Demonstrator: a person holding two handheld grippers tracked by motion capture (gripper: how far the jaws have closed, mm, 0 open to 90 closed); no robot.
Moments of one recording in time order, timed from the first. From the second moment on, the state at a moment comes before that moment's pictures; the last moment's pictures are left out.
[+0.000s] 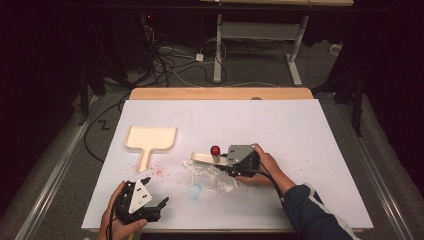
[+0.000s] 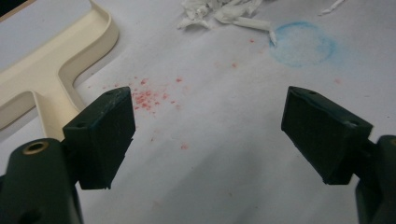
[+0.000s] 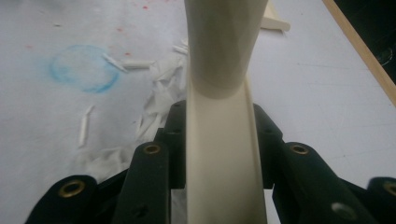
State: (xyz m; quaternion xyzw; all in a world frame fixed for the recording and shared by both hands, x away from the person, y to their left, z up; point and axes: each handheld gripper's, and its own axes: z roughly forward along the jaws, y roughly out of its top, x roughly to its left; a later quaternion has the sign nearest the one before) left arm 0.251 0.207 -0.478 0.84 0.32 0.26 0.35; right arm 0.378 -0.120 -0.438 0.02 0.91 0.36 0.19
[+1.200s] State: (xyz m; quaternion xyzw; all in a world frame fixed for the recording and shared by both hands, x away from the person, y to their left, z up) left arm 0.249 0.205 -0.479 0.84 0.32 0.25 0.35; right arm 0.393 -0.071 -0.438 -0.05 0.92 0.36 0.14
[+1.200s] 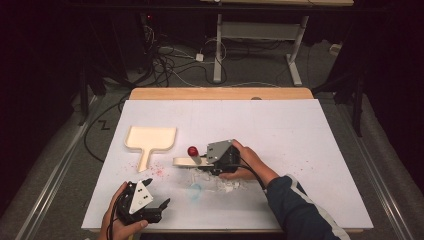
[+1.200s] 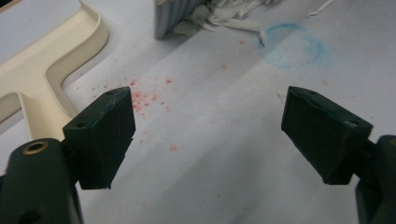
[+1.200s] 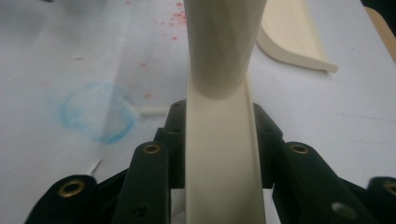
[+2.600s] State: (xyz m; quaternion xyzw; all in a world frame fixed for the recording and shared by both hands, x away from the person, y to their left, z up) left arm 0.251 0.197 -0.477 0.86 0.29 0.24 0.34; right arm 0.341 -0.214 -0.421 0.33 0.86 0.30 0.23
